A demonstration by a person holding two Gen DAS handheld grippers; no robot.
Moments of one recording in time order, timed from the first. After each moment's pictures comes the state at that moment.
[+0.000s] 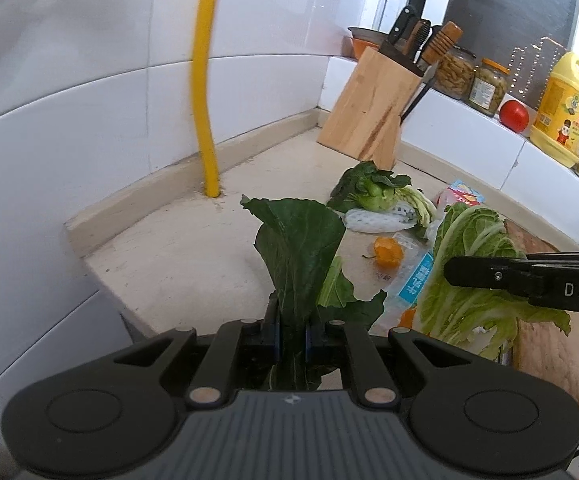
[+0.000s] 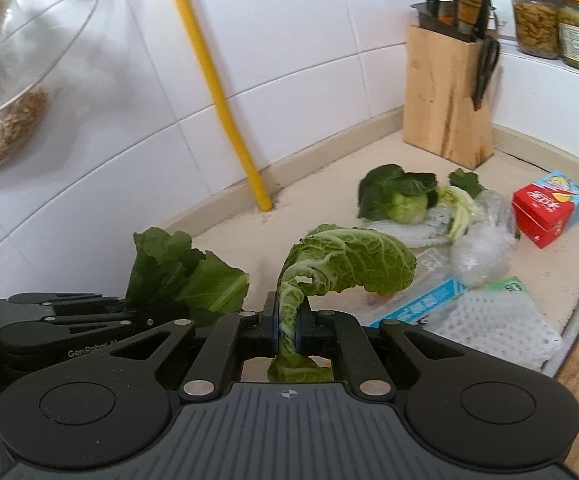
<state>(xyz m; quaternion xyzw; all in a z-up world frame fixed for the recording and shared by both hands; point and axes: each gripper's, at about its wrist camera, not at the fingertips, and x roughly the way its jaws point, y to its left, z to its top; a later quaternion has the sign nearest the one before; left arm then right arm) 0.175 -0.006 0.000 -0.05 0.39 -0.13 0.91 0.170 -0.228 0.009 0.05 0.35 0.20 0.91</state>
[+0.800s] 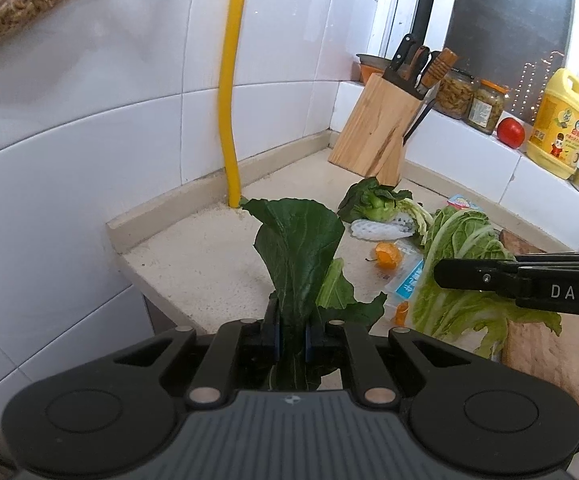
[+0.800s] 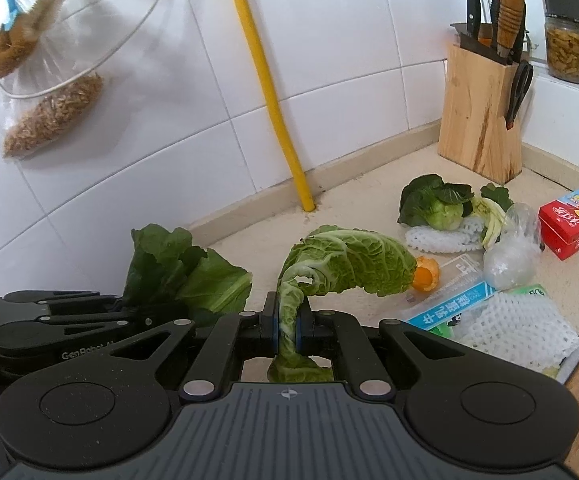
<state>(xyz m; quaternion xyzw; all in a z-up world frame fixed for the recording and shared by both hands) 0.128 0.006 0.022 -0.05 0.36 -0.11 0.93 0.137 -0.213 0.021 0.03 0.33 0.24 0.91</state>
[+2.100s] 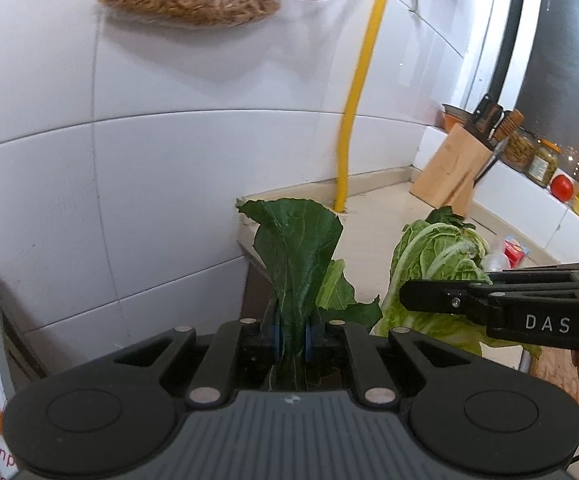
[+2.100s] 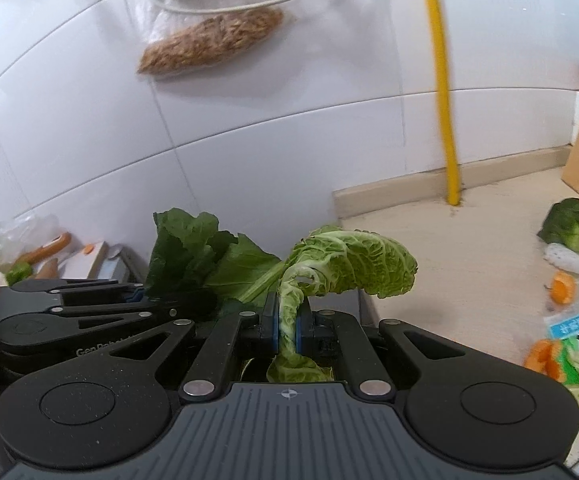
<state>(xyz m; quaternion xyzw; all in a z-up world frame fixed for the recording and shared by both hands) 0.025 0.087 0.027 -0.11 0.32 0.01 0.94 0.087 -0.107 0.019 -0.04 0.33 0.37 0.87</state>
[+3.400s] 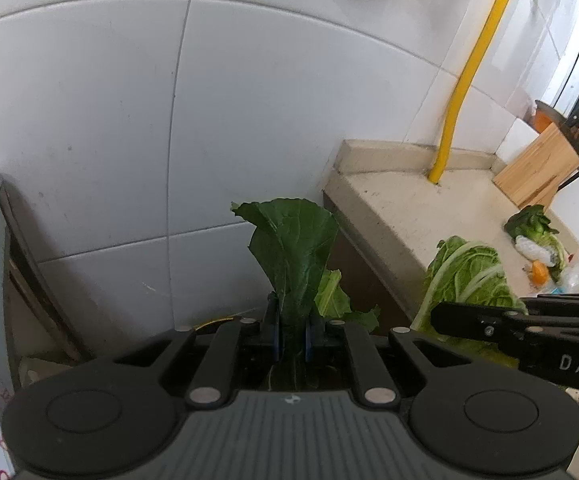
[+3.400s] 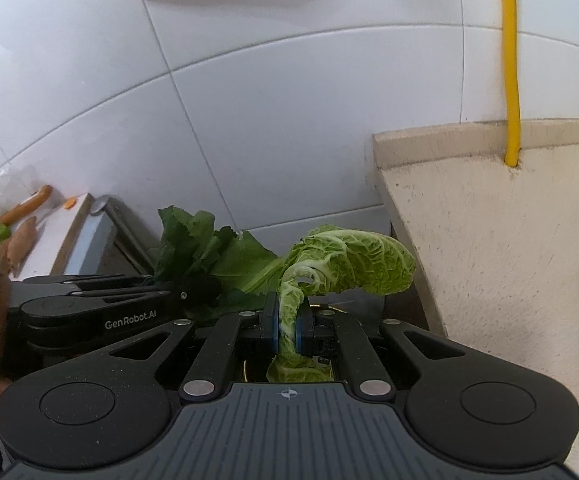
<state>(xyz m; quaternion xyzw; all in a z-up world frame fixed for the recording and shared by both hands) 0.063 0.145 -0.041 -0.18 0.39 0.08 0.90 0.127 -0.038 -0.034 -0.08 0.40 0.38 0.83</state>
